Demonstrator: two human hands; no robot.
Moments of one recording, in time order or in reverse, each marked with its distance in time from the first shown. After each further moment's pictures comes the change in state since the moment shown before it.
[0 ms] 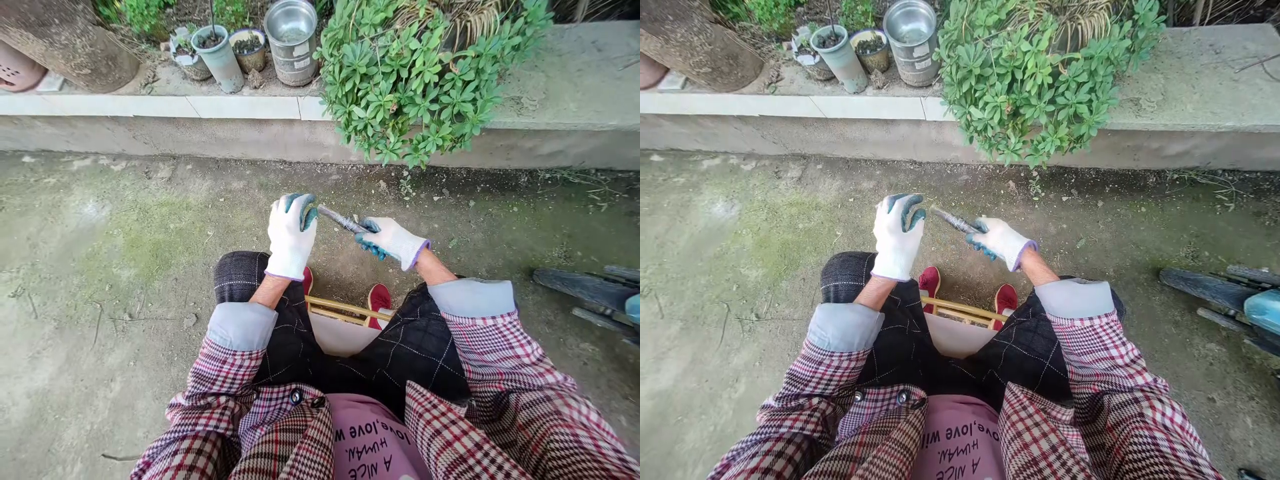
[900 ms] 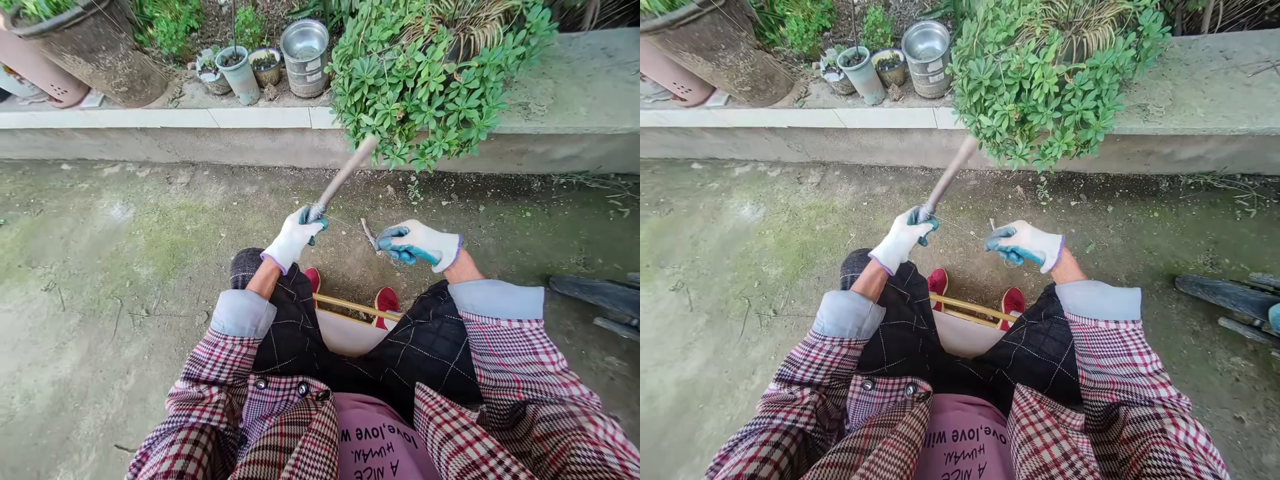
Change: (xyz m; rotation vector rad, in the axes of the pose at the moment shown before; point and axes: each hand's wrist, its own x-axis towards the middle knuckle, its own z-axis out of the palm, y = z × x) left_hand 0.012 -0.010 -0.013 -0.319 -0.520 -0.357; right_hand -0.015 0.019 -0.040 0.111 -0.195 -0.009
